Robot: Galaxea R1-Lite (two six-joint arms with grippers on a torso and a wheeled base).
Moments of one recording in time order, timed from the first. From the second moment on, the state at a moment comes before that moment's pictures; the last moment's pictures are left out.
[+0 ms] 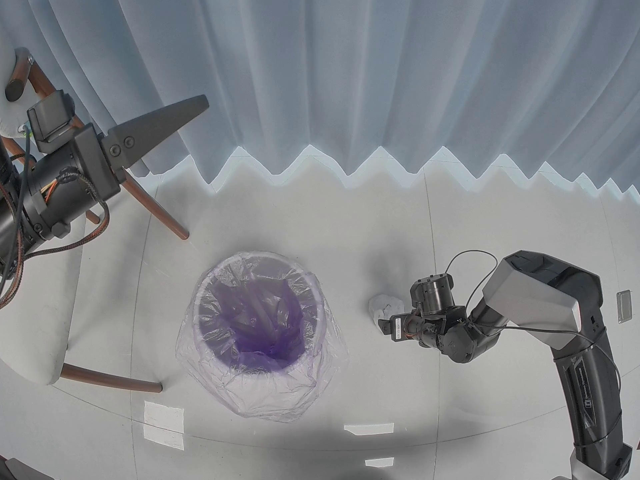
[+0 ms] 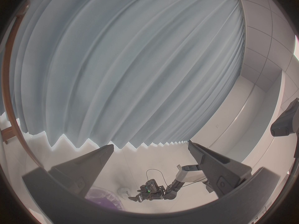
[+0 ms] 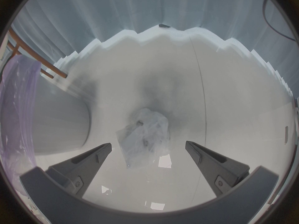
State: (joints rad) left arm -0.32 1.36 -0.82 -0.79 -0.52 -0.35; right arm 0.42 2.59 -1.26 -0.65 -0.15 0.17
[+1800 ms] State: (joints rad) left arm -0.33 1.36 -0.82 -0.79 -0.52 -0.35; right arm 0.61 2.17 -0.75 -1.55 -0.08 0.27
